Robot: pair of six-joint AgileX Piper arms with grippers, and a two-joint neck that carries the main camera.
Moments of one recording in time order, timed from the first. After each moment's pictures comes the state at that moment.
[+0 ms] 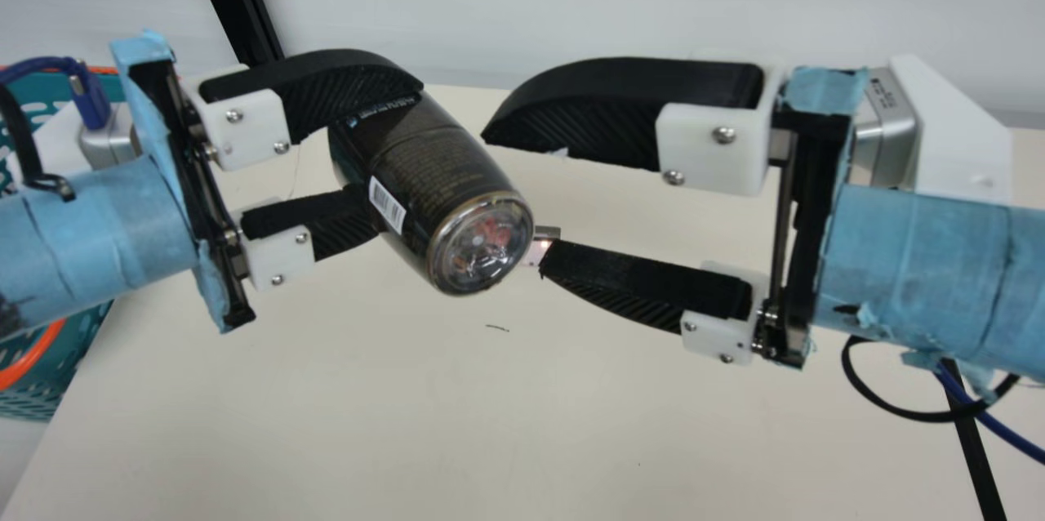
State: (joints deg) left arm -8.6 68.7 -40.2 -99.5 37.2 8.8; right arm 7.7 74.2 -57.3 77.2 59.7 -4.9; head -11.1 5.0
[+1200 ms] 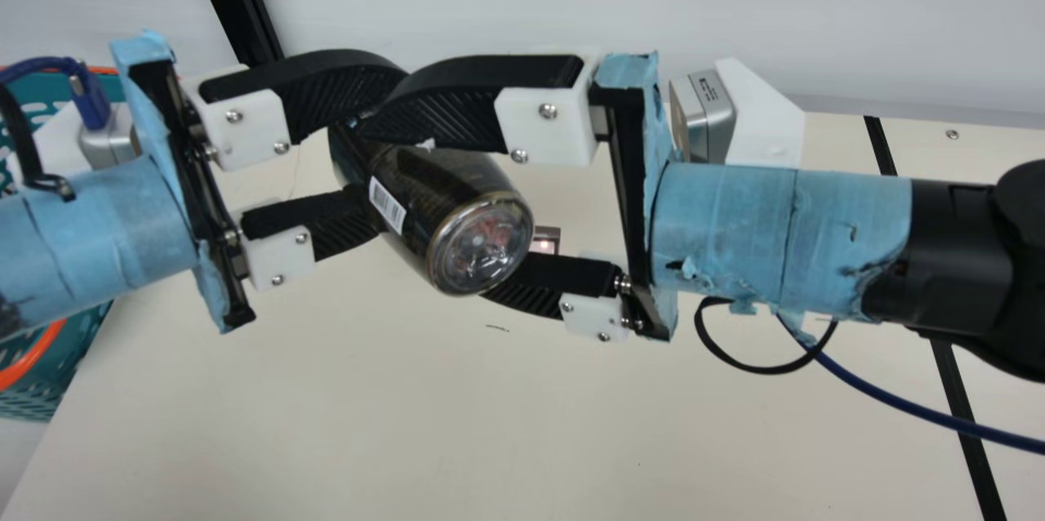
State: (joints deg) left arm -8.6 68.7 -40.2 -99.5 37.2 8.8; right arm 18.7 83.6 -61.7 82.9 54.0 -5.5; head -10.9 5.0
